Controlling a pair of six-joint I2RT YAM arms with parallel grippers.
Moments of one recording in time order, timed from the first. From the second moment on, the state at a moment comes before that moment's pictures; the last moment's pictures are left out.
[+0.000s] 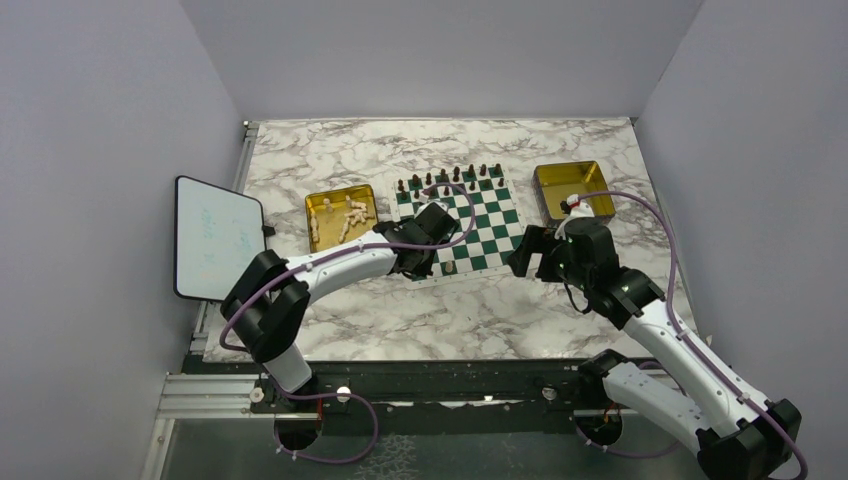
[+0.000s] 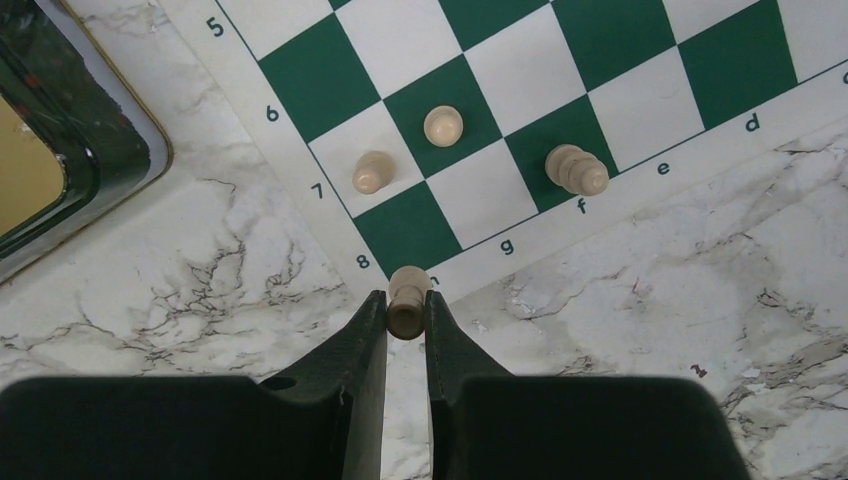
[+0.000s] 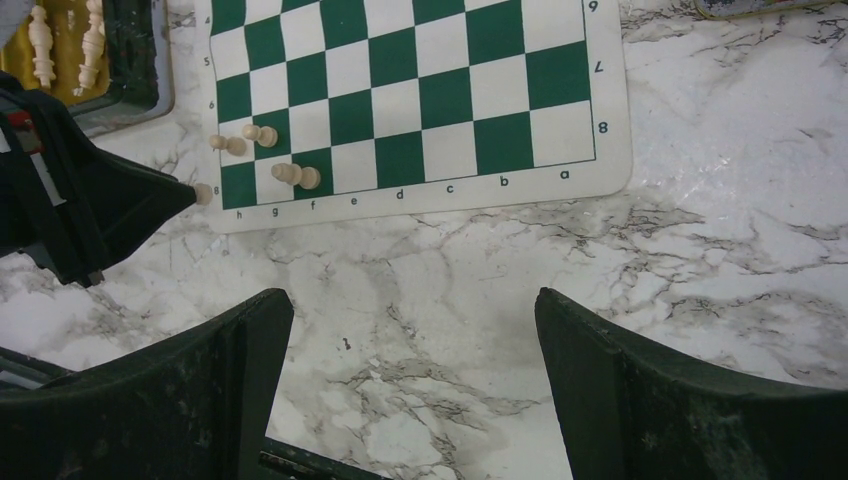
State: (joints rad) left arm -0.84 1.63 1.13 -0.56 -0.28 -0.45; right arm 0.49 0.83 0.71 -0.51 0.08 0.50
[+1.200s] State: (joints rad) left arm -0.84 1.72 1.10 -0.46 -0.30 -0.45; right arm 0.49 0.84 0.71 -0.51 0.09 0.51
